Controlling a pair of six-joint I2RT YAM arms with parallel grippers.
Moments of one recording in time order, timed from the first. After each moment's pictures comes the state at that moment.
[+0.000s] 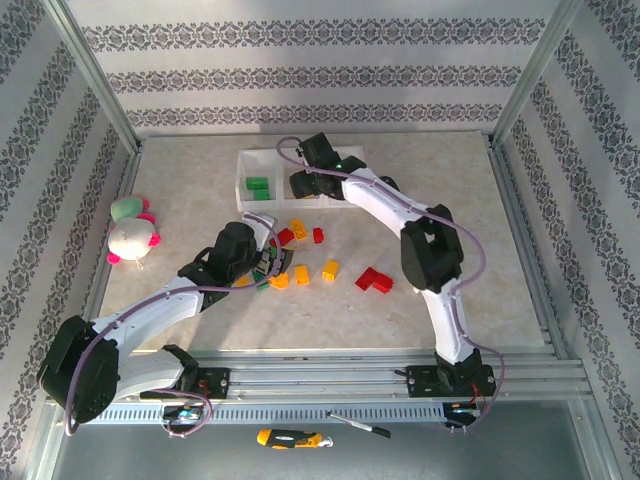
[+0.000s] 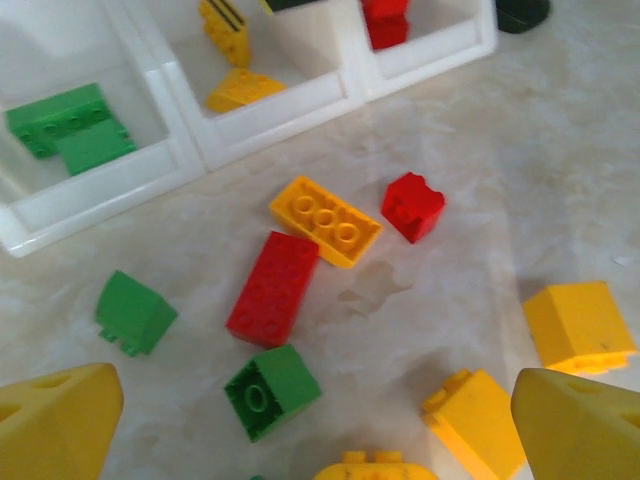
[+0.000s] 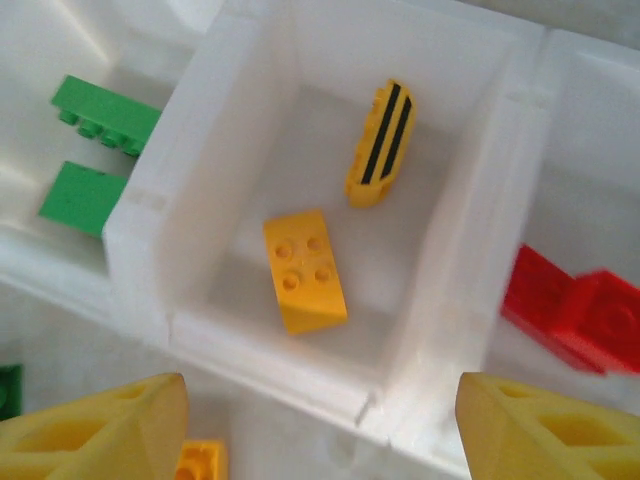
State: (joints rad) left arm -0.55 1.17 0.62 -0.05 -0.06 -0.06; right arm 0.59 2.13 1.85 -0.58 0.09 0.21
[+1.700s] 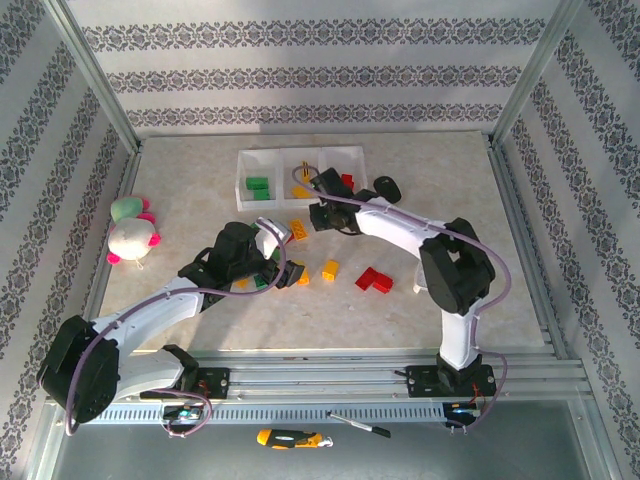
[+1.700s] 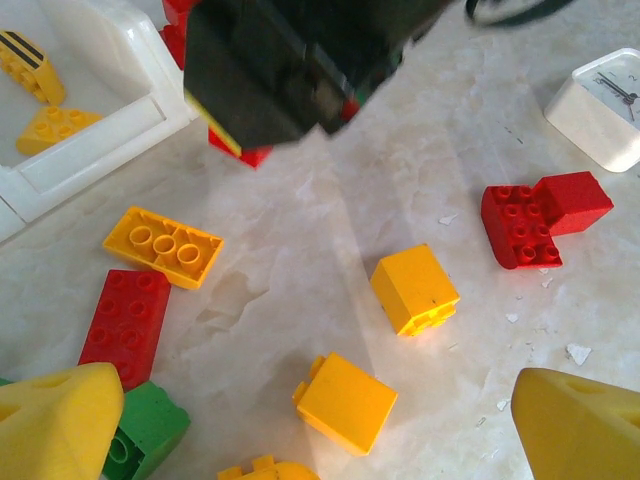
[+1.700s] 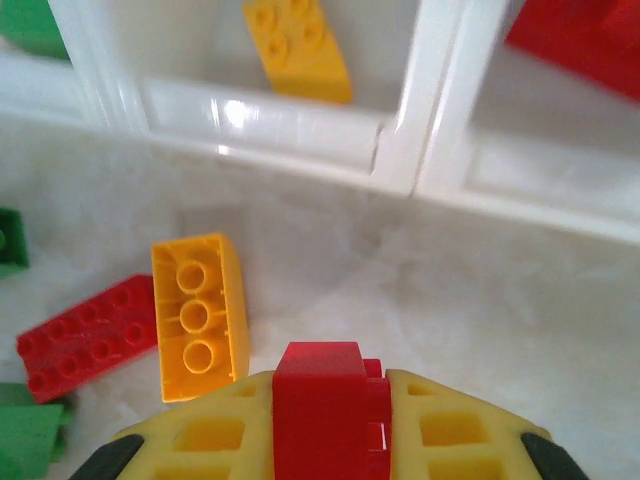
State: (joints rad) left arm -0.55 1.17 0.62 -0.01 0.22 0.05; right arm 0.62 1.92 1.44 -0.45 0.08 0.41
